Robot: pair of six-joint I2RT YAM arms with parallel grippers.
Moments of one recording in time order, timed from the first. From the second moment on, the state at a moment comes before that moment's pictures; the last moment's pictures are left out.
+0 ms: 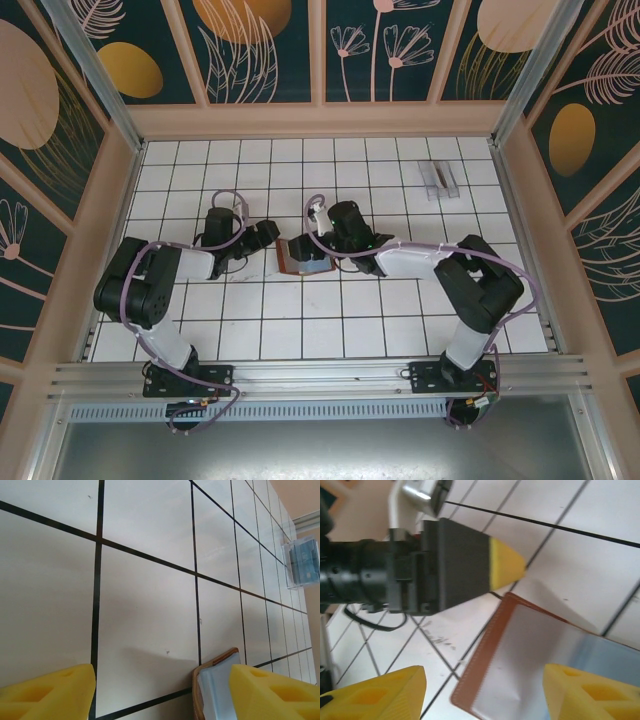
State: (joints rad) left arm -0.26 1.72 0.61 0.48 0.44 -0.75; right arm 0.78 1.72 0.91 0.25 -0.35 0.44
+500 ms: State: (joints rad) left arm -0.26 1.75 0.48 0.65 0.58 -0.81; right arm 0.78 1.90 0.95 0.25 -0.44 0.48
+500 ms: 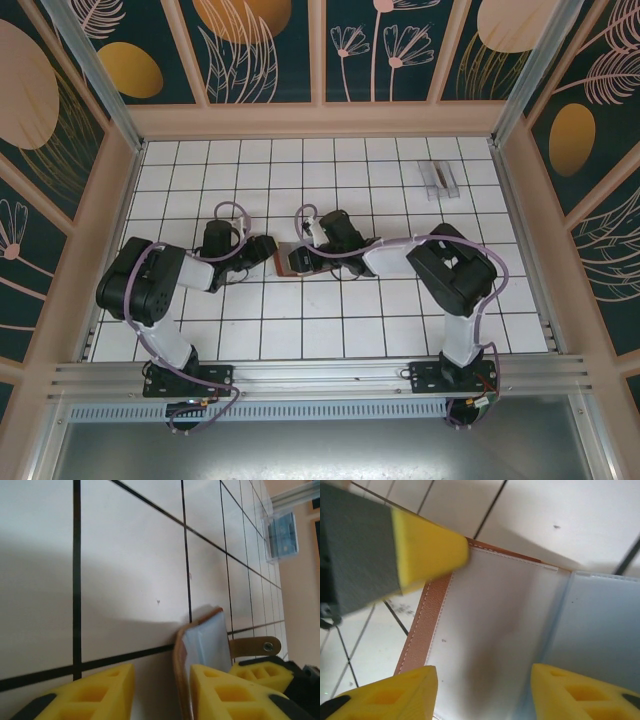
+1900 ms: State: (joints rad) left arm -0.26 1.66 0.47 0.60 0.64 -0.85; right arm 0.77 1.80 0.97 0.15 -0.37 0.42
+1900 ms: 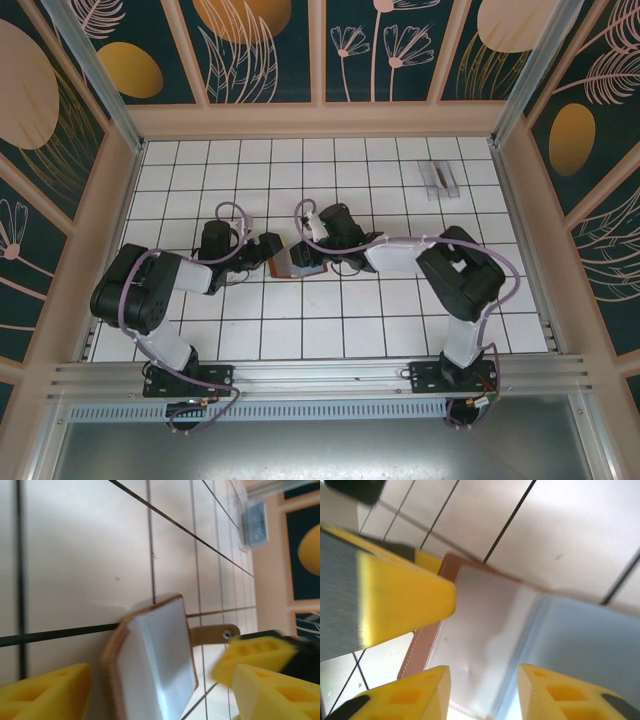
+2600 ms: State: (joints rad) left arm -0.25 1.33 0.52 0.05 0.23 -0.63; right arm 0.14 1.76 1.38 -0.31 0.24 0.33
